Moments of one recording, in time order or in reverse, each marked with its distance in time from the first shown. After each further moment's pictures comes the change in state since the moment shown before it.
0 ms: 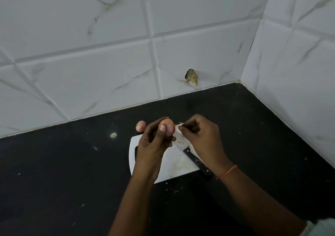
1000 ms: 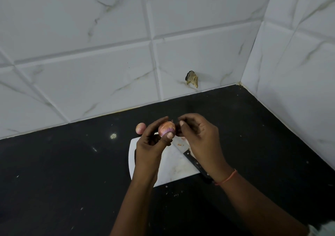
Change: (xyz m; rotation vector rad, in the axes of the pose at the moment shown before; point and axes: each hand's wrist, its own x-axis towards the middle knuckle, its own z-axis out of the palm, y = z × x) left_hand 0.000 0.006 0.001 0.180 0.008 0.157; right_hand -0.001 -0.014 0.003 0.192 0.034 -0.079
